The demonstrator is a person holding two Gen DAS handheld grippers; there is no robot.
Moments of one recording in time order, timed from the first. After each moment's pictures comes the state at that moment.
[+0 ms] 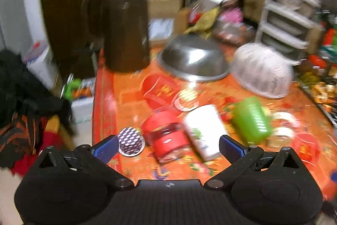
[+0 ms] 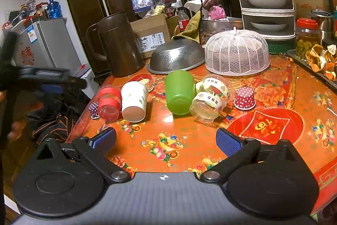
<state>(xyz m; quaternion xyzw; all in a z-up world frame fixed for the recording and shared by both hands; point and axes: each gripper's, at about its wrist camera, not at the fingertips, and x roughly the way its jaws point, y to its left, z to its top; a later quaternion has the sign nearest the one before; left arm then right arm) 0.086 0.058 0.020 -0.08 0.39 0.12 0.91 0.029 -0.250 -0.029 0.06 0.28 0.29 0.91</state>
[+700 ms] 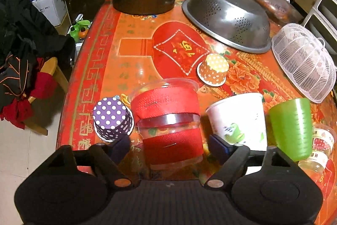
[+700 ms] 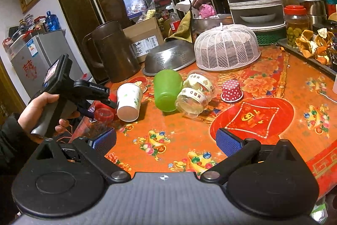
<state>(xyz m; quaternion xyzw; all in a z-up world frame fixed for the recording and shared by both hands) 0.159 0.075 -0.054 -0.18 0.49 0.16 0.84 0.032 -0.291 -0.038 0.11 0.29 0.29 0.91</state>
